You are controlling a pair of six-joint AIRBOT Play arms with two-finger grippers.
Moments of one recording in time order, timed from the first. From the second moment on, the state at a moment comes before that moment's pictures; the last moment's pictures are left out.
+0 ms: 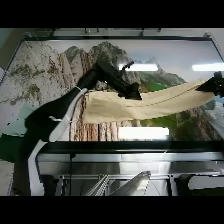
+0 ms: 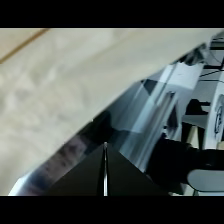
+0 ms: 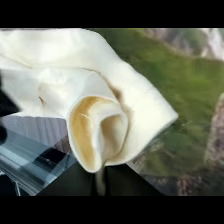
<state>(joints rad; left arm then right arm) -0.51 -2.12 2.04 -2.62 1.38 1.77 -0.57 -1.62 1.55 -0.78 1.69 1.20</state>
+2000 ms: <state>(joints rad) 0.30 -1.08 0.95 -2.64 1.53 2.07 -0.11 -1.77 1.23 -0.72 1.24 1.24</state>
